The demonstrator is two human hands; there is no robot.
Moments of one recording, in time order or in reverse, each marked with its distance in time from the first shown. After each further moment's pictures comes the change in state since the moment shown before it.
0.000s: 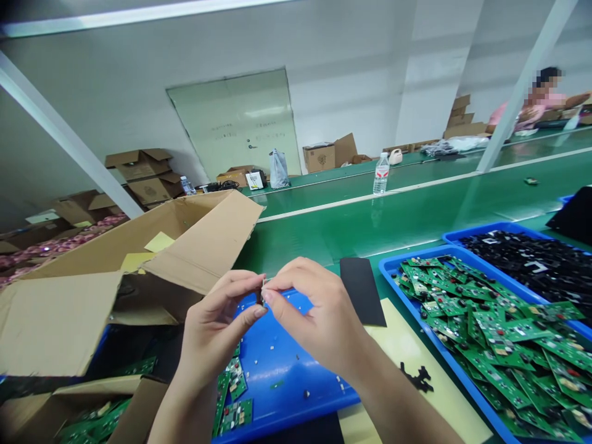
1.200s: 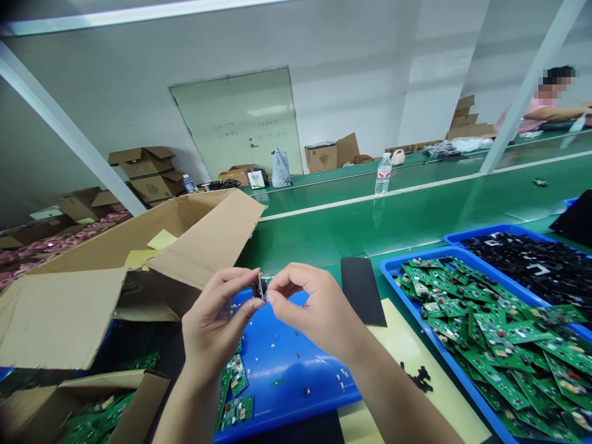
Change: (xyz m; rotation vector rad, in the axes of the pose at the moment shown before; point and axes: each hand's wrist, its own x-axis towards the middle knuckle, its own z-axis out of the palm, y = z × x) left_hand 0.002 -0.003 0.000 0.228 0.103 0.227; right_hand 0.003 0.008 0.001 0.143 -0.178 0.280
